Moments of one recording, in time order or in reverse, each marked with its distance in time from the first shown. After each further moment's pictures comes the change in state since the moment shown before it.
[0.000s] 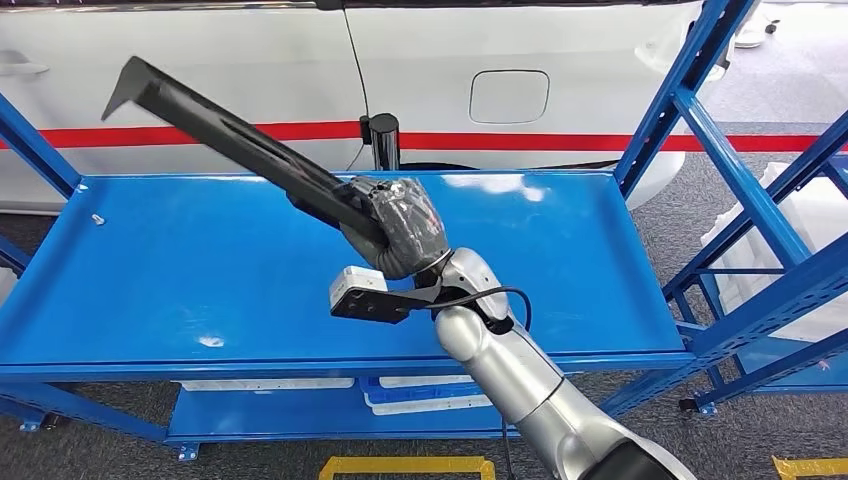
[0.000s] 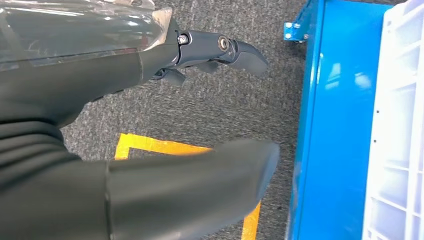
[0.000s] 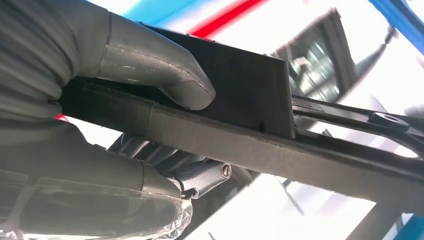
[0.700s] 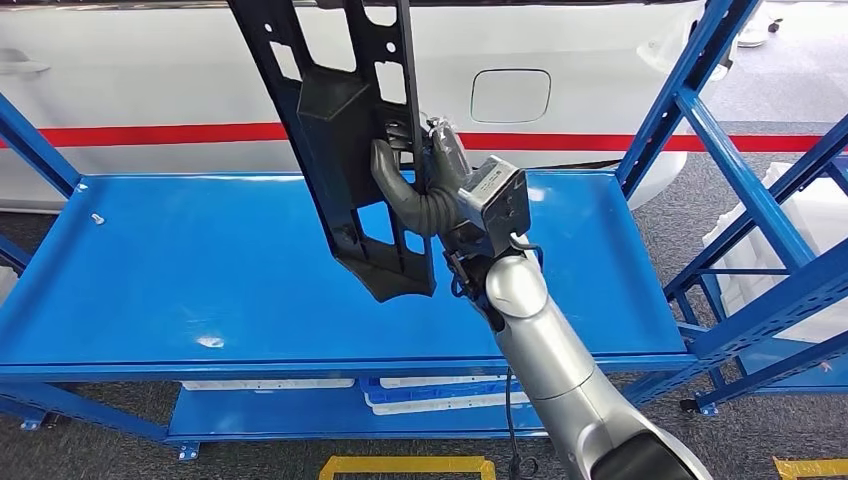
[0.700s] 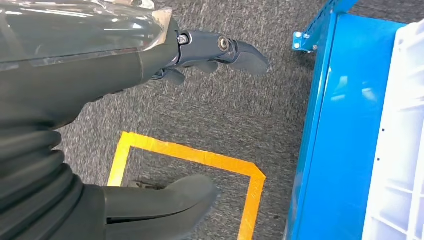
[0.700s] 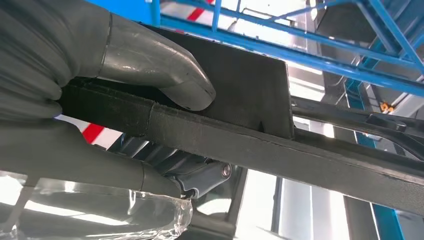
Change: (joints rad) left arm 0.007 0.004 0.027 0.000 0.039 0.002 -0.014; right arm -0.038 -0.019 -0.095 -0.189 -0.697 0.319 0.002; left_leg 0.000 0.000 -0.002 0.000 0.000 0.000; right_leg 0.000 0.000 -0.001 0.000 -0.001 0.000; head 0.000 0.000
